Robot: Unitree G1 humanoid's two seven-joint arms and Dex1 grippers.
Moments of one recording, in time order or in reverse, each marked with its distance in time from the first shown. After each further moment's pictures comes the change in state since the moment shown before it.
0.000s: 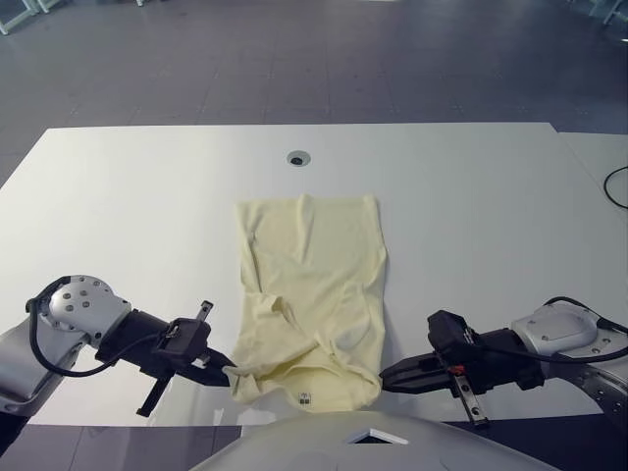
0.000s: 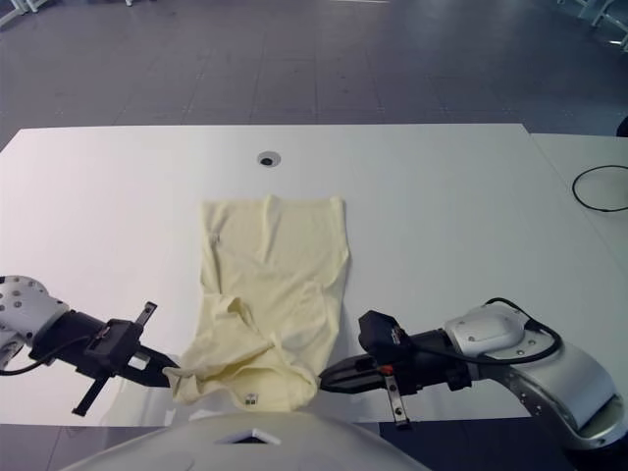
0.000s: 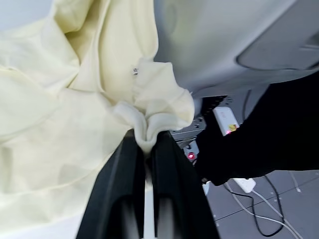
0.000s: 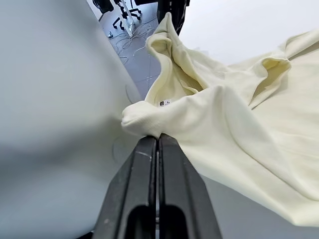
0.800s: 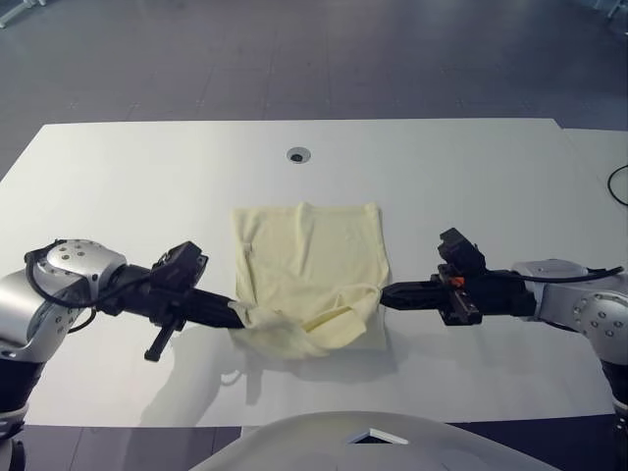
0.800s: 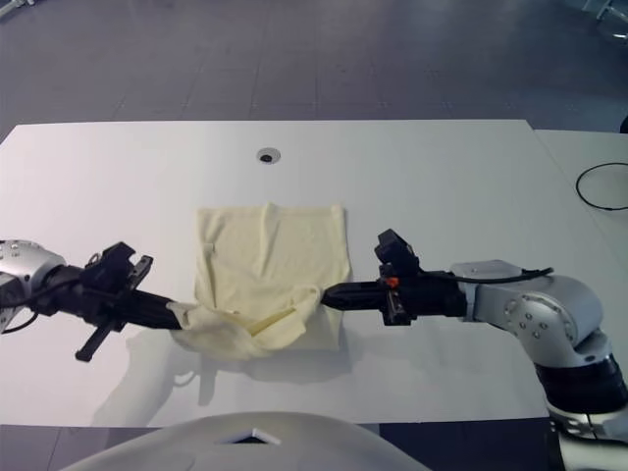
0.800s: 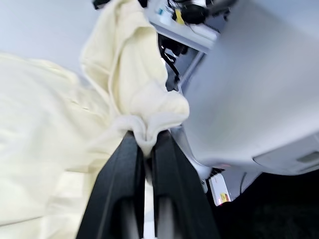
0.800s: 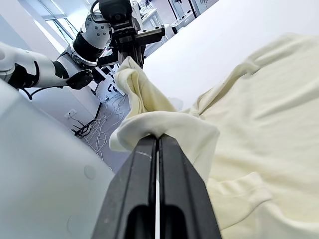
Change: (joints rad) left arm -0.386 -0.133 0.005 0.221 -0.246 0.464 0.061; right arm -0.360 0.149 -0.026 0.396 0.284 0.222 -0.157
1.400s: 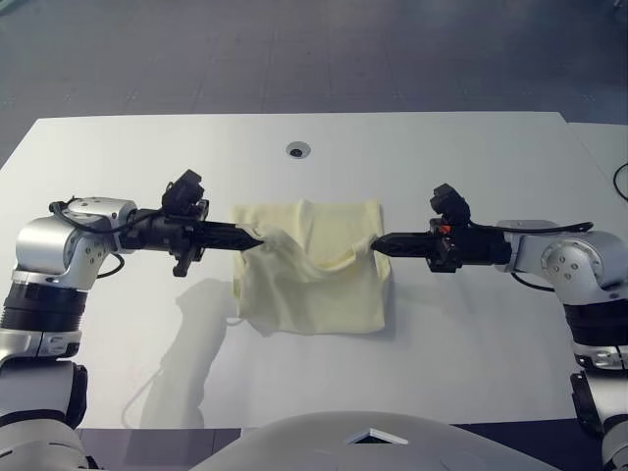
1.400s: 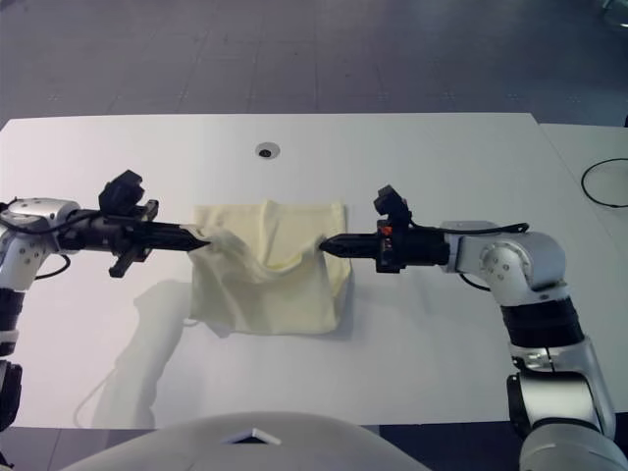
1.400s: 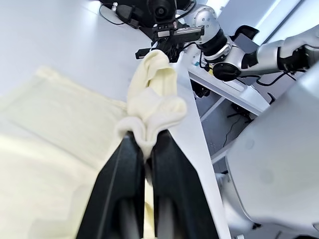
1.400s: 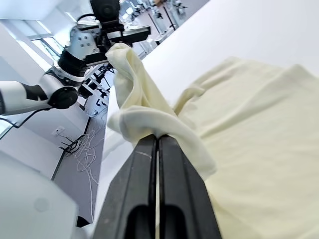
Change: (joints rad) left arm -0.353 -0.197 -0.075 0.422 0.117 0.086 0.014; right arm -0.272 0.119 0.114 0.405 -0.250 -0.062 0.124
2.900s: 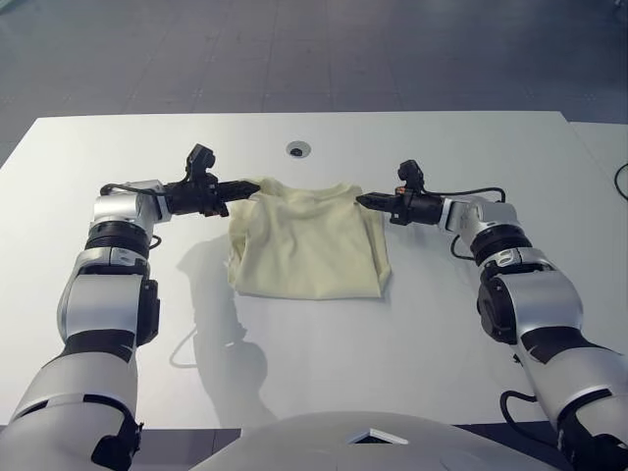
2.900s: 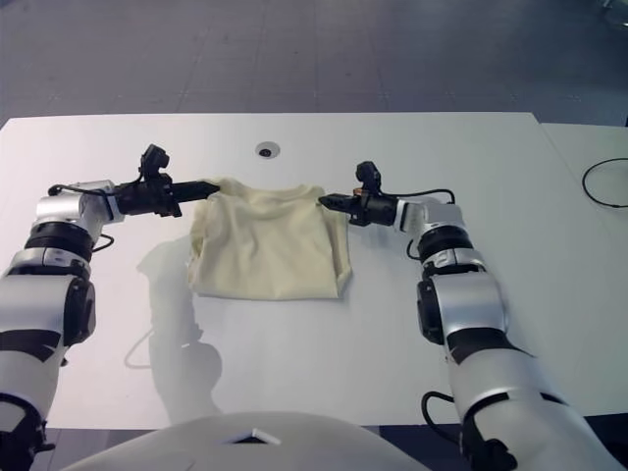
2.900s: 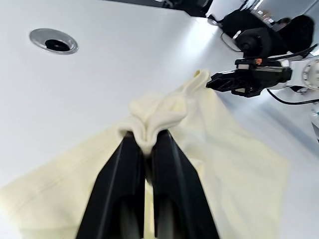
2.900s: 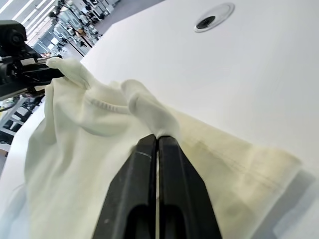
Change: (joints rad) left arm -0.433 -0.323 0.083 0.978 0.455 -0.405 0.248; right arm -0.499 0.413 -0.128 1.210 -0.587 -0.553 -0.043
